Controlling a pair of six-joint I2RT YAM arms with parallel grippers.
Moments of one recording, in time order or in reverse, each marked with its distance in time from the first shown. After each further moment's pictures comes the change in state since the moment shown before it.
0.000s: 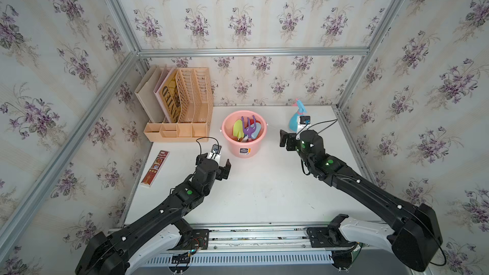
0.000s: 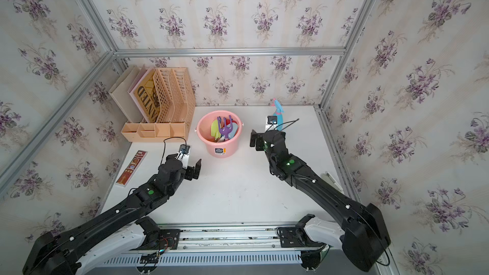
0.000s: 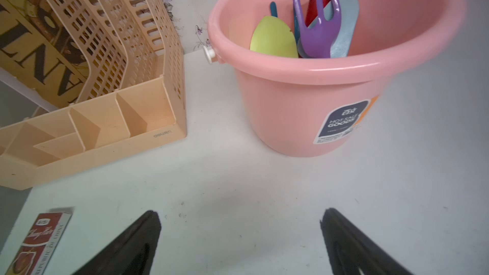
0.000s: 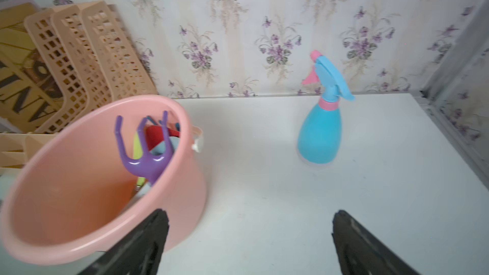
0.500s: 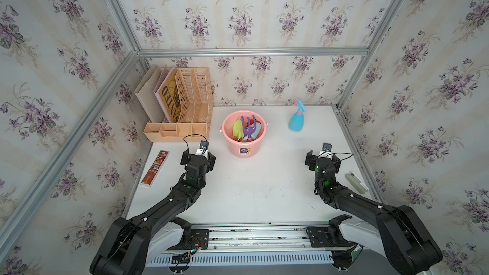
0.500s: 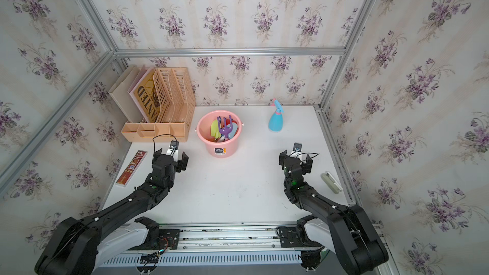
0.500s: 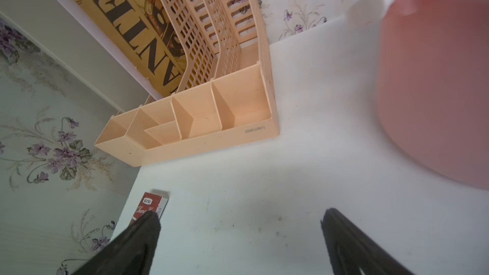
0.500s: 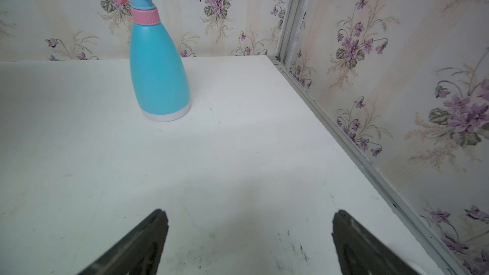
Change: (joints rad) left arm 0.323 0.182 -0.152 0.432 -0.039 0.234; right arm -0.248 0.039 -0.573 0.633 0.232 -0.187
